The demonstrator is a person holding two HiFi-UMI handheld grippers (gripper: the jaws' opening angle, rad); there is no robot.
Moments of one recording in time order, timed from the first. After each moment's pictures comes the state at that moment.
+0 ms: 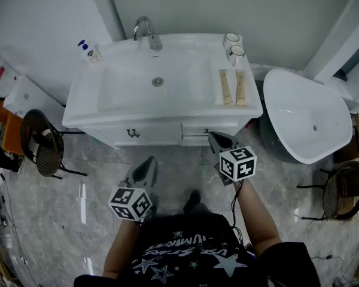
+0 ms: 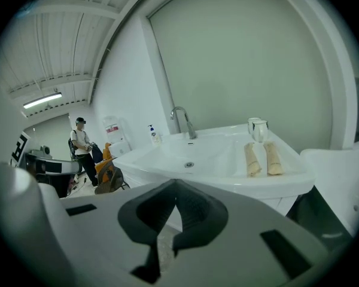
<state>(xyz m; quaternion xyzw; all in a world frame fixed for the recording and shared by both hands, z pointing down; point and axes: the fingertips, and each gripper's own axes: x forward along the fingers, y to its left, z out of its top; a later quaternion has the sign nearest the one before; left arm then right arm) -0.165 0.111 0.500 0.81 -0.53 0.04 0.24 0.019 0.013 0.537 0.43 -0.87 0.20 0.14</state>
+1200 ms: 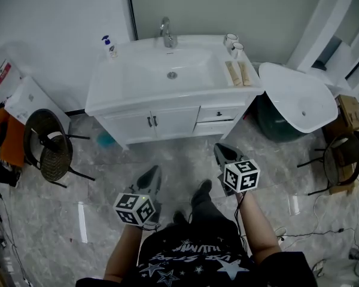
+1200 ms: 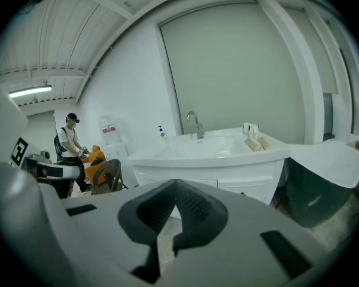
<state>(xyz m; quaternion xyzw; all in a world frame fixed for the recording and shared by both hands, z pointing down) -0.318 0.286 0.497 0.85 -0.46 0.03 0.24 -0.109 0.220 0.513 0.51 -0.83 0.19 0.12</state>
